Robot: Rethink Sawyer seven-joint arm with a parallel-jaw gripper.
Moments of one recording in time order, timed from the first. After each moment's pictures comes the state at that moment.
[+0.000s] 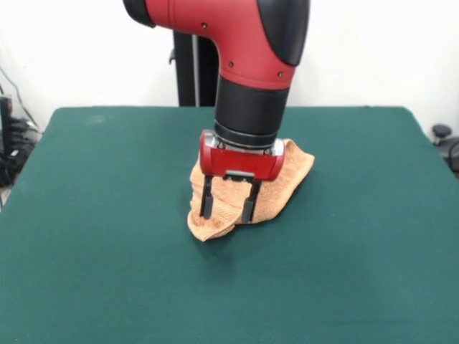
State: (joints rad) arm -0.11 -0.44 -0.13 1.47 -0.03 0.34 1.57
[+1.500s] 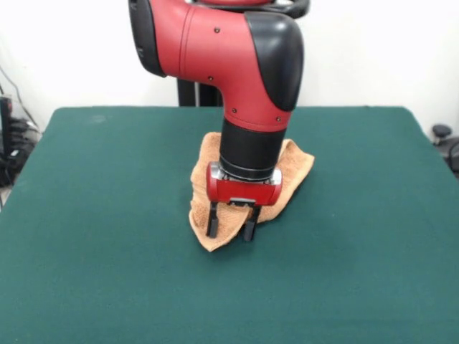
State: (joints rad) arm -0.11 -0.33 -0.12 1.47 -0.03 0.27 1.57
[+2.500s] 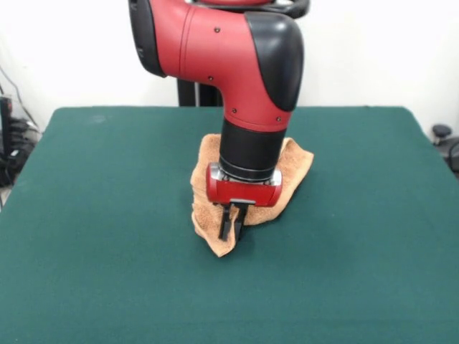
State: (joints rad) arm -0.11 -0.33 -0.12 1.47 -0.03 0.25 1.57
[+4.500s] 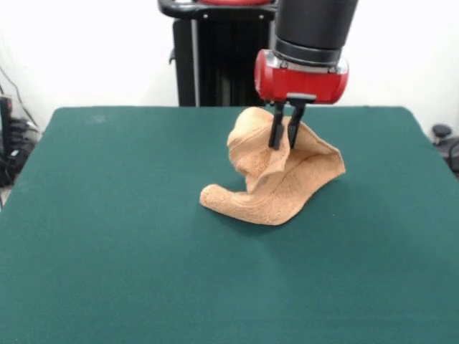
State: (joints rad) arm -0.01 -0.65 -0.13 1.56 -0.02 0.56 1.57
